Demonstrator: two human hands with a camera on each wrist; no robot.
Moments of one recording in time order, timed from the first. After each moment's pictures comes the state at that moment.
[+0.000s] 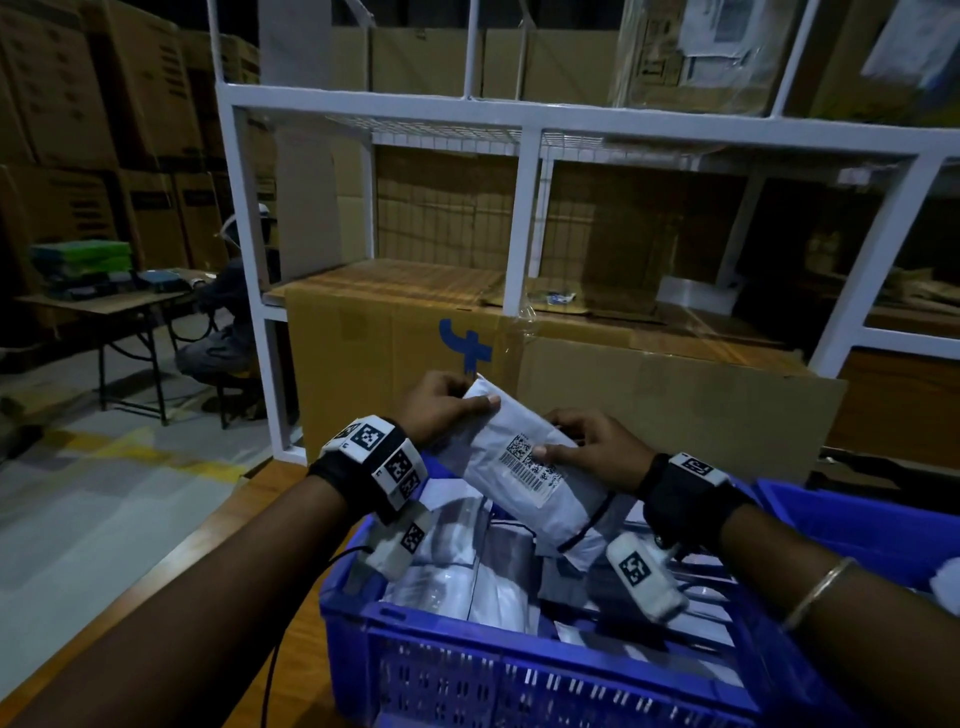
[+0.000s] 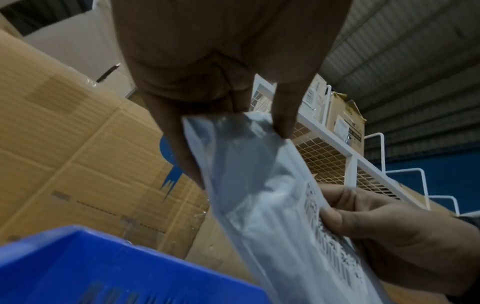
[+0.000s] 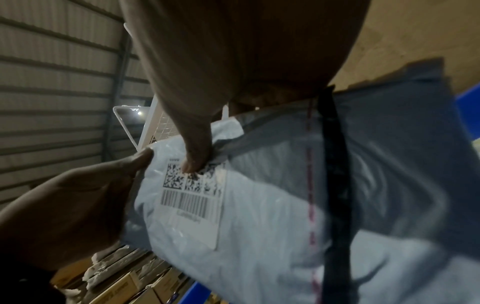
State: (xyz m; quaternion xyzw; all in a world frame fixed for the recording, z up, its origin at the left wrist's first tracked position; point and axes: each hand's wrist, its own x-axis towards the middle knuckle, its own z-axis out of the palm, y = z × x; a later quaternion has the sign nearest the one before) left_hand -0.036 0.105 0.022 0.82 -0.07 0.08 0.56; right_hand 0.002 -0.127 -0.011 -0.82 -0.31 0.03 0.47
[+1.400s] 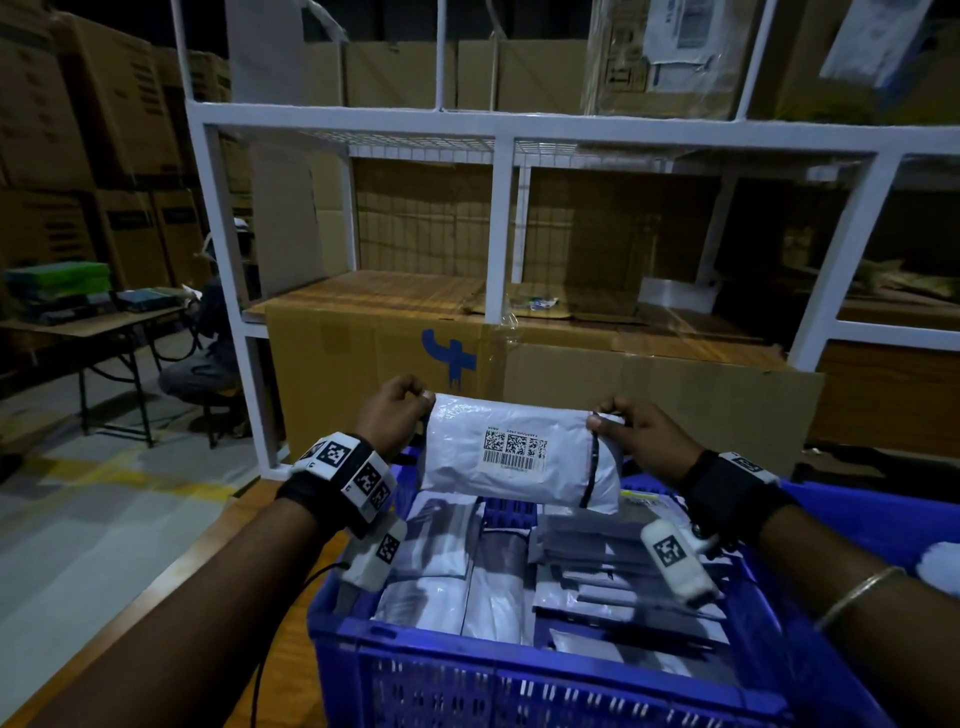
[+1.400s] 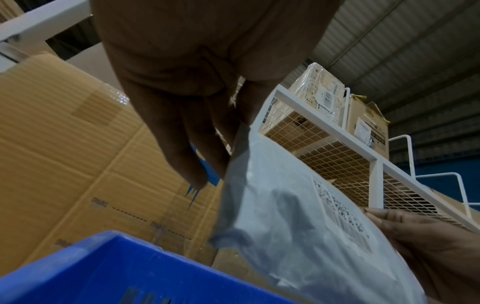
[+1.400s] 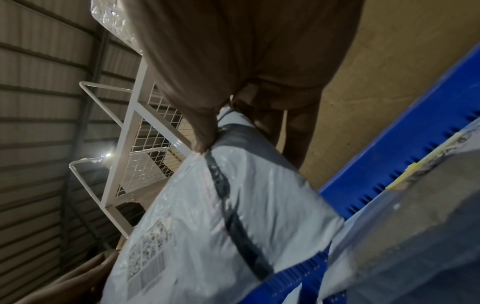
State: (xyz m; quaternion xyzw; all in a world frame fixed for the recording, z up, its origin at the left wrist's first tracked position) left_hand -0.015 0.134 0.005 0.79 0.02 0.09 0.61; right_hand 0.014 -0.183 -0.002 -0.80 -0.20 -0.01 0.56
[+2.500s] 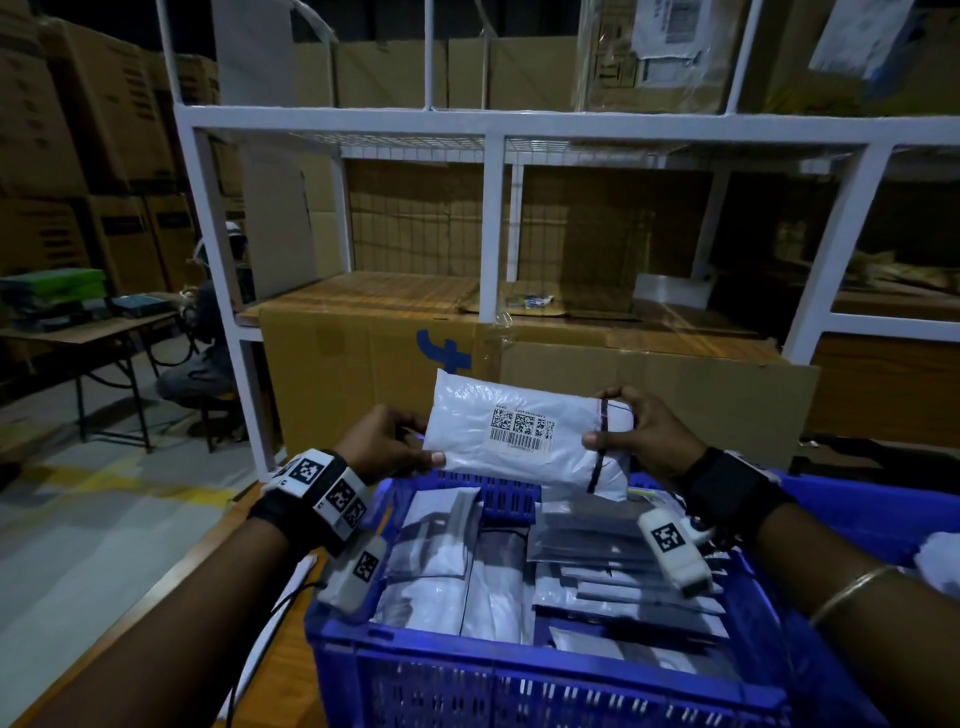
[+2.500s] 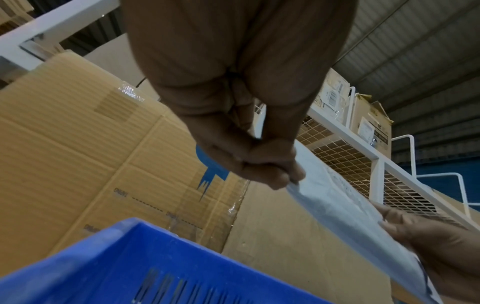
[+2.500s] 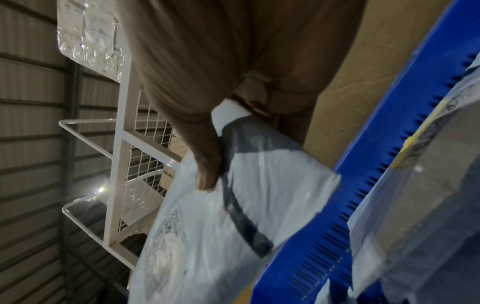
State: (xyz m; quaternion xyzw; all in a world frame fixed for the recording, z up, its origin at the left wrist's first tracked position) left_hand -0.032 0.142 -0.004 0.84 -0.07 0.01 0.54; right_hand 0.006 -0.186 0.001 -0.75 -0.16 0.01 0.64
